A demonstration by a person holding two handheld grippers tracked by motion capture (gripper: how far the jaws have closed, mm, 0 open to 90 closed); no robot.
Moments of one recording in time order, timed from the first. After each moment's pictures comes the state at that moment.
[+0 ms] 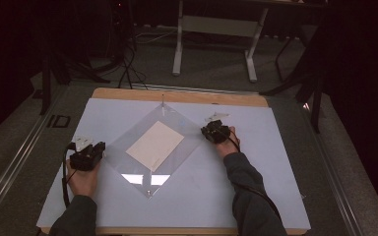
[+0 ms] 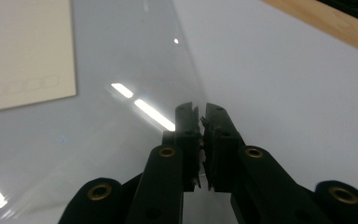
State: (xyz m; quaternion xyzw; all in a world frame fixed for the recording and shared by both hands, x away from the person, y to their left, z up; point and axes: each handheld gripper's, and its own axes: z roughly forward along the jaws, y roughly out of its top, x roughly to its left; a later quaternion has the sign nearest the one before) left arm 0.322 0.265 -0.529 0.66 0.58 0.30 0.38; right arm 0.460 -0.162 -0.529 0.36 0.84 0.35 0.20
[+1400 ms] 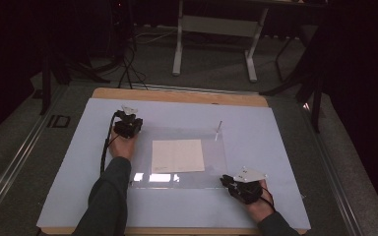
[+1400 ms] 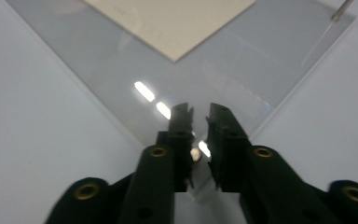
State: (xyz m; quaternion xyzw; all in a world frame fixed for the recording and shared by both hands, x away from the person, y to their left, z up) left arm 0.440 0.174 -0.517 0.71 0.54 0.26 0.36; right arm 0.277 -0.238 -0.526 0.31 0.84 0.40 0.19
